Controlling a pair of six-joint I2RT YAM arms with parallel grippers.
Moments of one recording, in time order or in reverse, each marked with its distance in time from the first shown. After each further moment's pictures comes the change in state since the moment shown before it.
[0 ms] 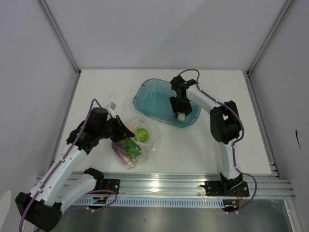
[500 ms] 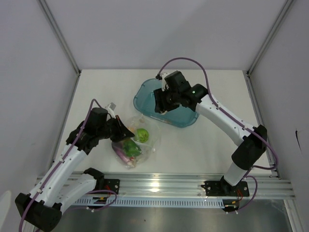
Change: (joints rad) left arm 0.000 -0.004 0.000 -0.001 -0.001 0.000; right arm 0.208 -0.471 -0.097 0.199 -0.123 0.040
